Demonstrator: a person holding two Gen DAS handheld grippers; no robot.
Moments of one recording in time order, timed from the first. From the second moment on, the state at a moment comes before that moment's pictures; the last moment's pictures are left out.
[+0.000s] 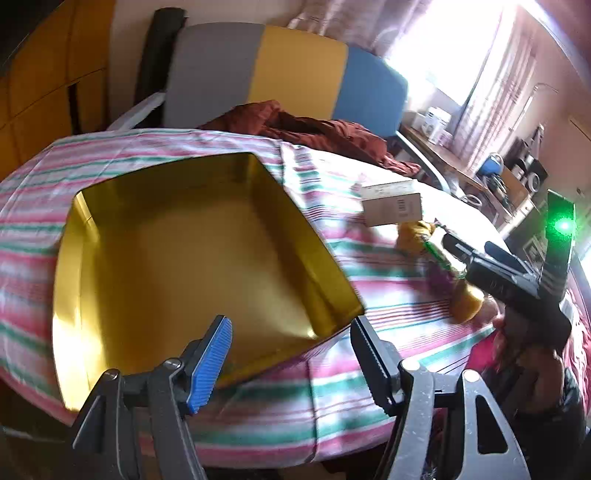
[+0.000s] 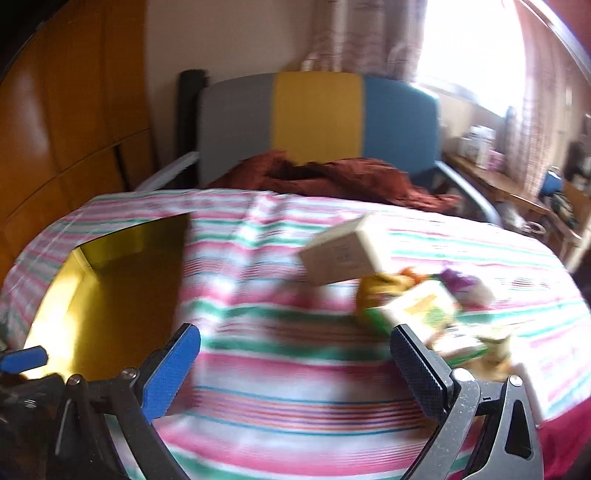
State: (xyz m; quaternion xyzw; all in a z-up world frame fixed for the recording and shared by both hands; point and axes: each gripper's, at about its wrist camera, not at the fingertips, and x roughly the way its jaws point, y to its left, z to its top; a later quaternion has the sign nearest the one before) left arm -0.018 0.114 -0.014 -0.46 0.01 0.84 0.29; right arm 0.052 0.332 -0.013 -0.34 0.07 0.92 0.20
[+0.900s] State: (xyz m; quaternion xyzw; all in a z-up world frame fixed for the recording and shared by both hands) left arm -0.197 0.362 -0.038 -0.66 -0.15 0.67 0.30; right arm 0.091 0.518 -0.004 -0.31 0.21 0.88 0.28
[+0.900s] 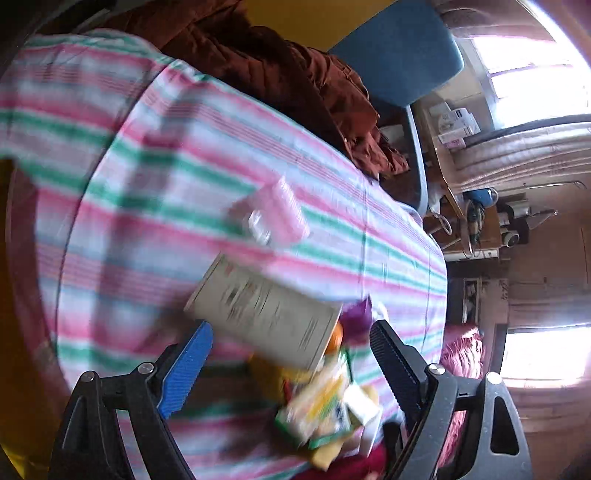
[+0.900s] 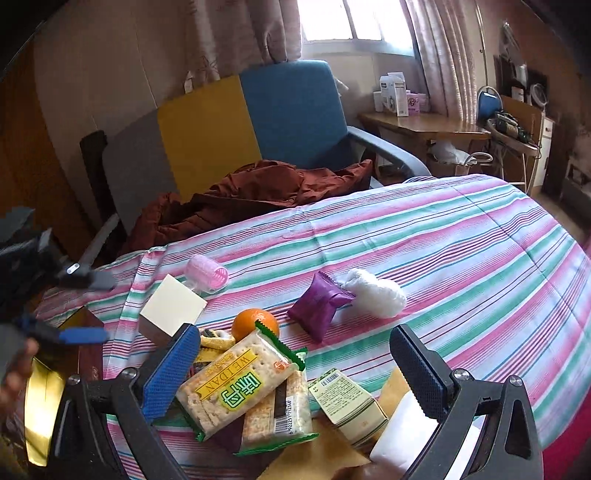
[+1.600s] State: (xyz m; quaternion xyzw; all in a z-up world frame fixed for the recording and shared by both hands) left arm -0.155 0.329 -0.026 -0.64 0.06 0.68 0.36; right arm 0.091 0.530 -0.017 -0.34 0.26 0.86 0.28
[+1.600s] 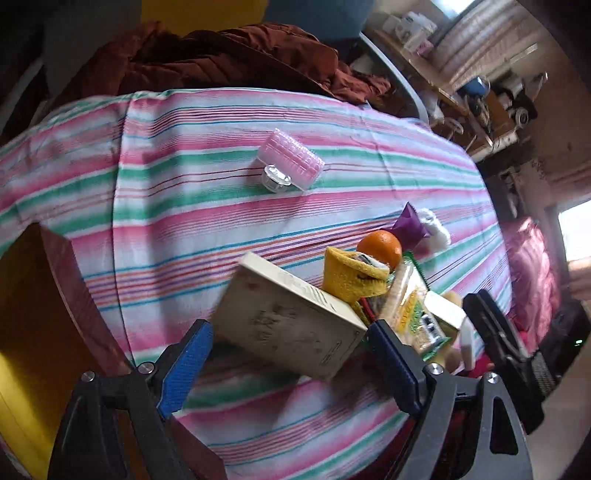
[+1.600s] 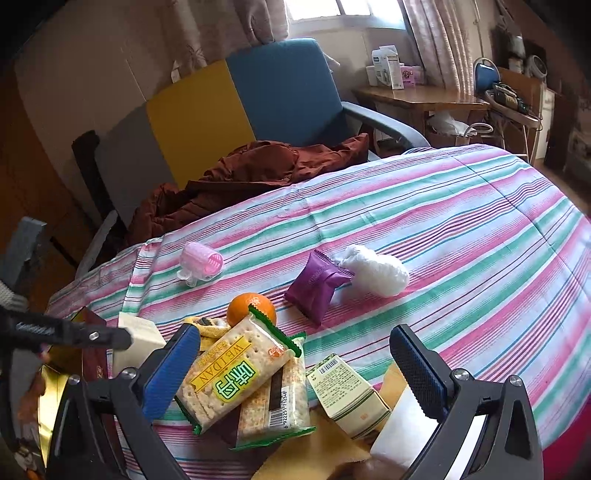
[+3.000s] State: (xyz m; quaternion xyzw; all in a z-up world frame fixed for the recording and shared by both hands) left arm -0.128 0.313 -0.054 -0.56 0.02 0.75 0.35; right arm 0.060 0.507 -0.005 -0.36 0.18 0.88 0.25
